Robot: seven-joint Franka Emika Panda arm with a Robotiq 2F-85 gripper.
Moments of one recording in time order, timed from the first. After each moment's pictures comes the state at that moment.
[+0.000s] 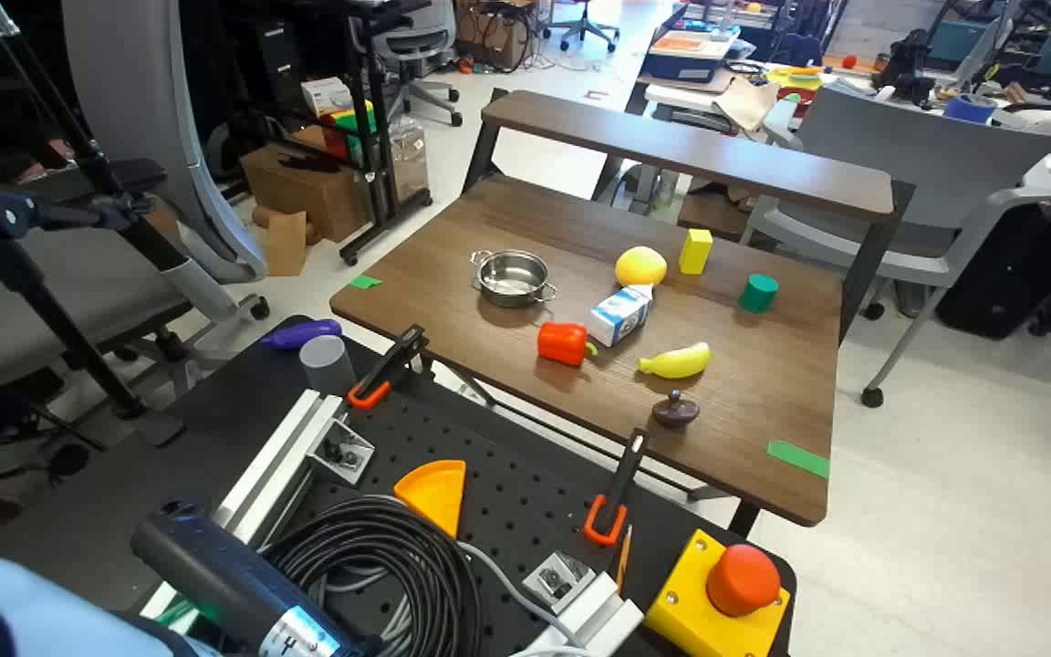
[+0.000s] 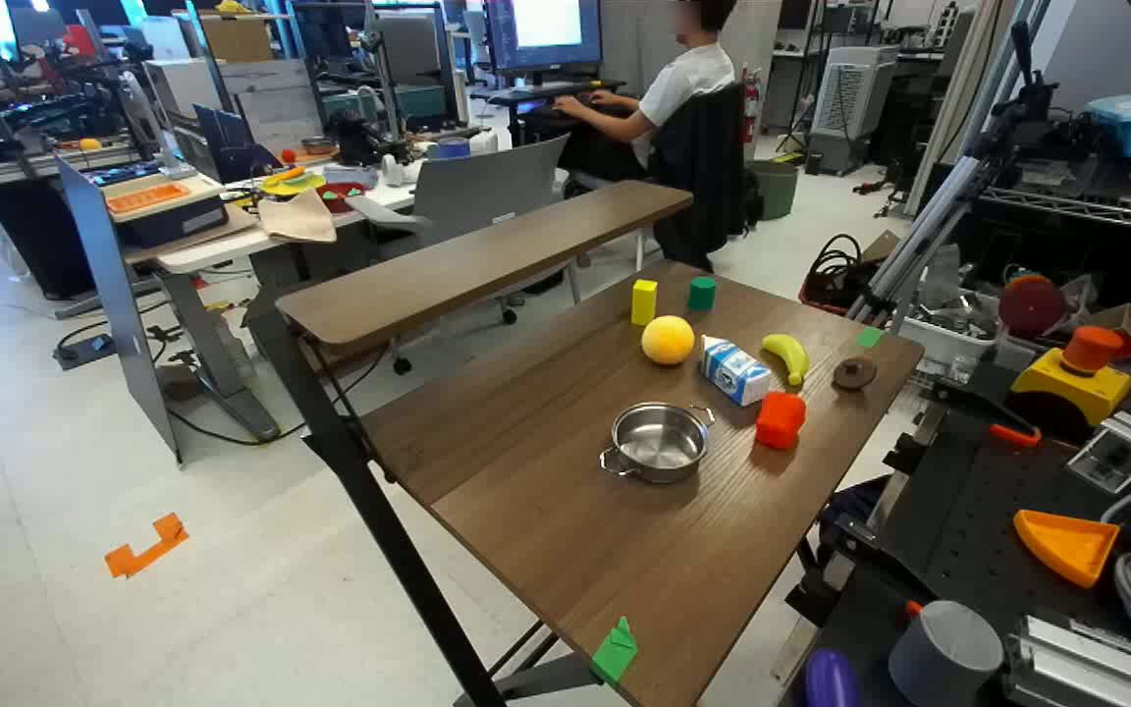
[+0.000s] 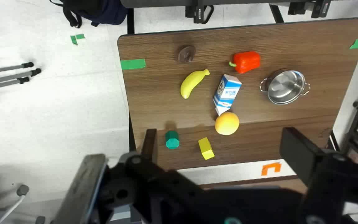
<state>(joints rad) -0.10 -0.60 -0.35 -2.44 -0.06 2.02 -0.40</state>
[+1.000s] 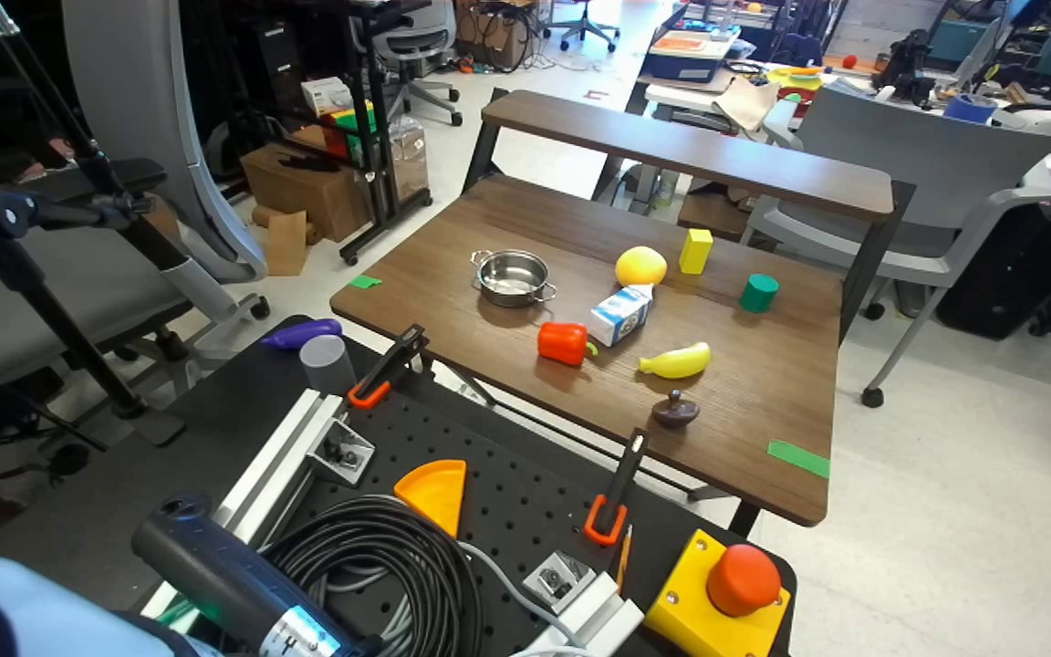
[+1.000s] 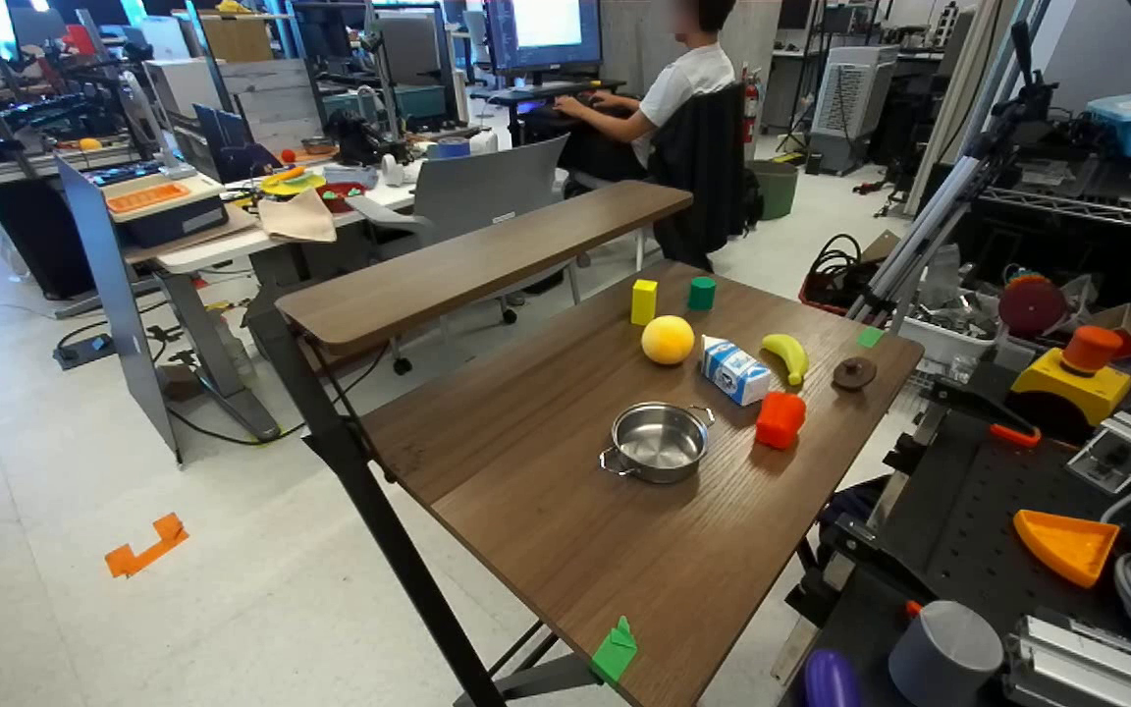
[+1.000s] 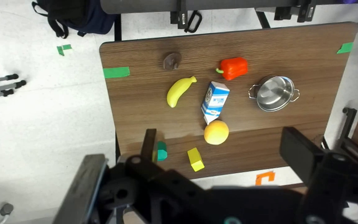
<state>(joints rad) -0.08 -0.54 -0.31 -2.44 -0.01 2.03 -0.38</state>
